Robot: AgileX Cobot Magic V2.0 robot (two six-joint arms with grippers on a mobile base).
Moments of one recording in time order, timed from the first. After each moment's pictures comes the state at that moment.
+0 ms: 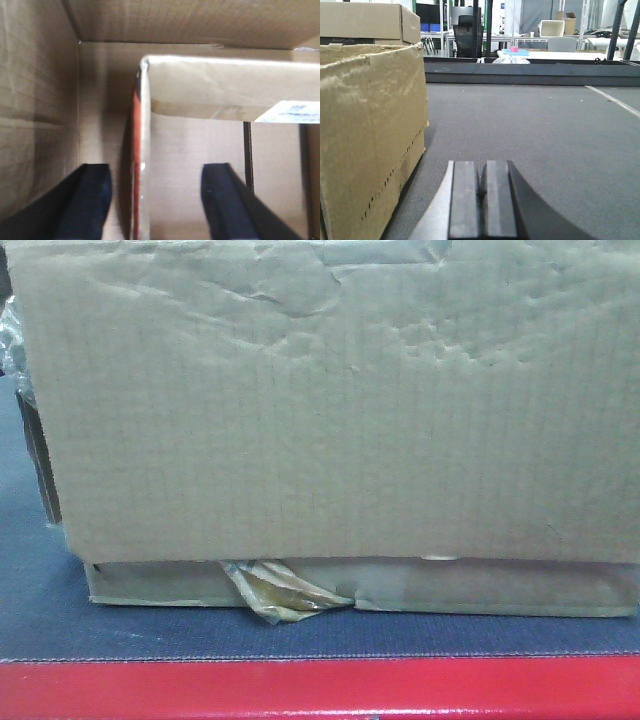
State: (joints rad) left arm -0.54 1.90 -1.91 0.18 1.16 -0.58; right arm -0.11 0.00 0.00 -0.02 0.05 0.04
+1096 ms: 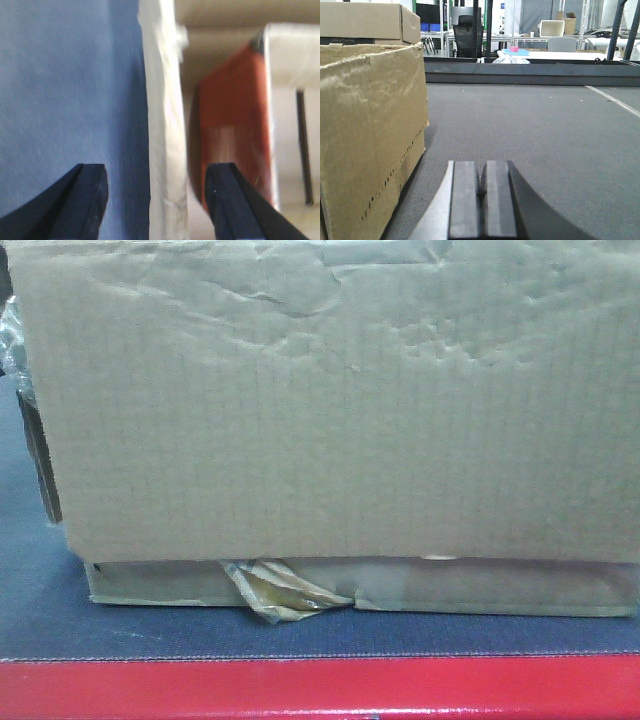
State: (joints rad) left arm -0.40 1.72 -1.75 0.12 1.22 -0.39; right arm -0.11 0.00 0.00 -0.02 0.05 0.04
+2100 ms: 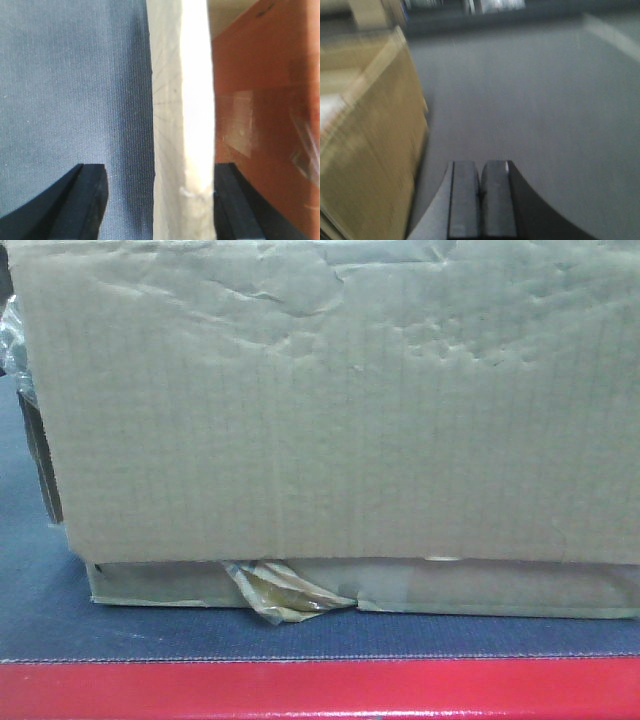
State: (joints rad) left arm -0.40 1.72 -1.67 0.10 1.22 -0.39; right arm -0.10 0.41 -0.54 -0.01 0.61 0.18
